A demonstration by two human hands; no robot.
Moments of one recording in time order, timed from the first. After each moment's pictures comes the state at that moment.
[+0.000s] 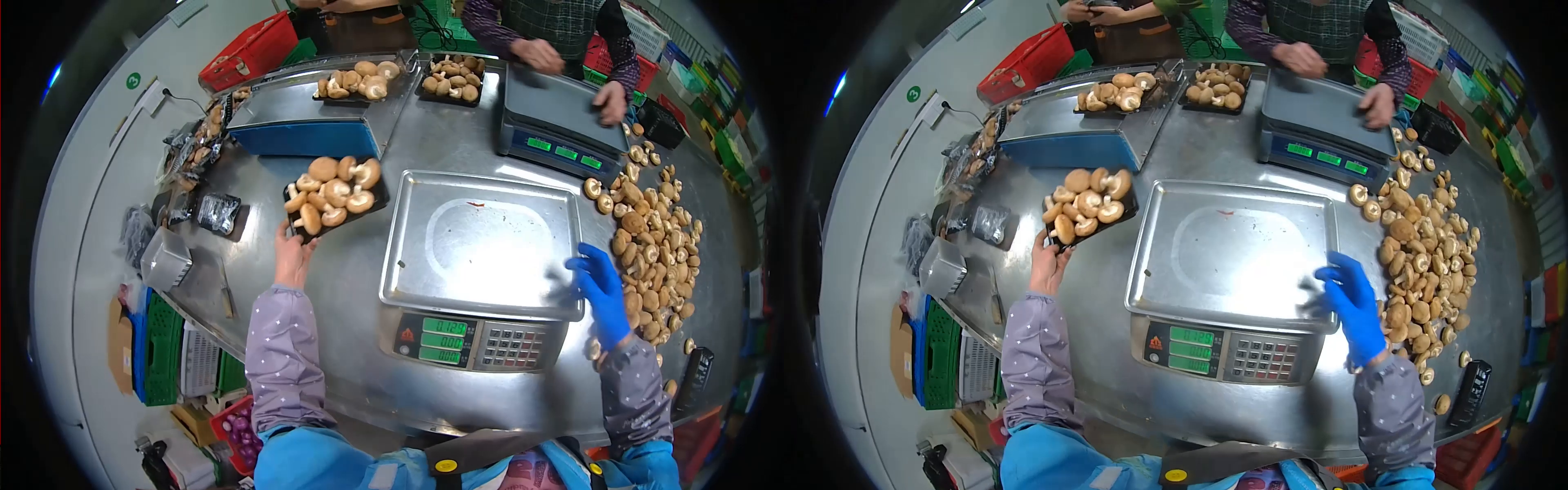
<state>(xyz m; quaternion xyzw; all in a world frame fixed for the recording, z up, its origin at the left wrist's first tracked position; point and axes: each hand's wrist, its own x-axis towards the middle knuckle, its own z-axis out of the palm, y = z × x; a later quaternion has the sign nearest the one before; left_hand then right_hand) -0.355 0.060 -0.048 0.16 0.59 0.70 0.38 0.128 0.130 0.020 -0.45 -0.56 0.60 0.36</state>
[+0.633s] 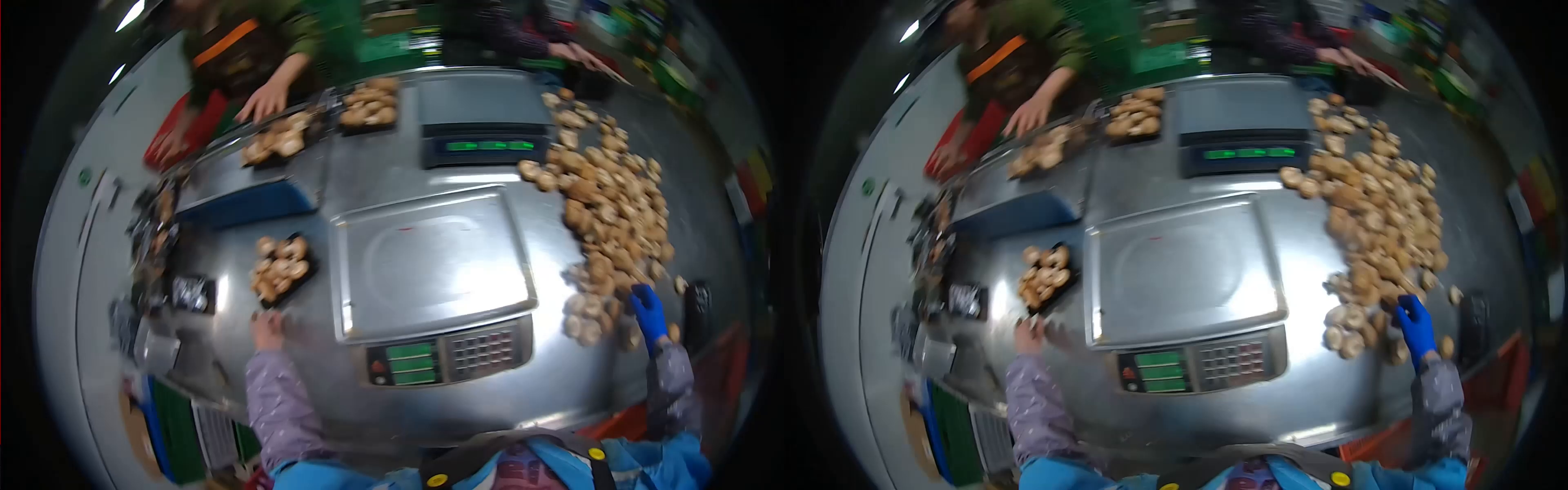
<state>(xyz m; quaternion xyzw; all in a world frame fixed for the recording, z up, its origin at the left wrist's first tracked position) -0.433 0.013 -0.148 0.58 0.81 0.06 -0.02 0.392 0.076 -0.083 -0.68 -0.54 0.35 0.35</state>
